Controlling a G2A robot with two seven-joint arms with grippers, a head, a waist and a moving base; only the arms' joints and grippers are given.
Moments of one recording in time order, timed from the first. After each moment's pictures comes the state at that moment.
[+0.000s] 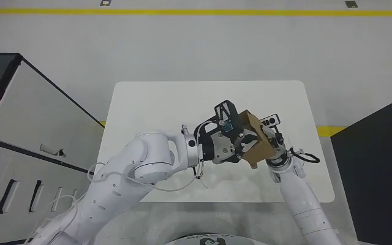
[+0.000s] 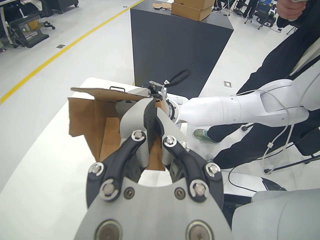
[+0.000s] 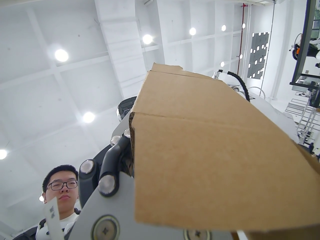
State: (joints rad) left arm 1.10 -1.16 -0.86 -2.12 0.72 -0.36 -0.70; right arm -1.49 -1.29 1.37 -1.41 1.27 -0.13 1.44
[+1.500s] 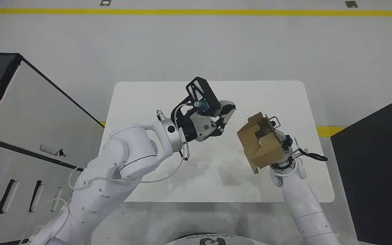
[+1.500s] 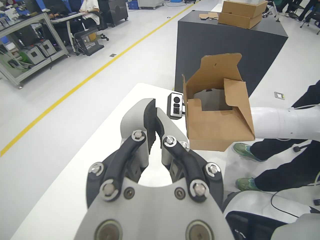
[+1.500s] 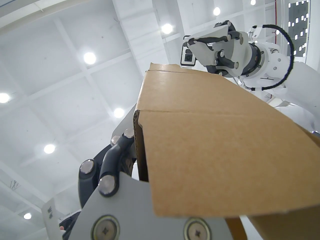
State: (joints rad) left arm 1.13 -1.15 -1.01 -2.18 0.91 -0.29 -0.63; right arm -1.52 -1.29 1.38 -1.45 1.38 0.06 1.50
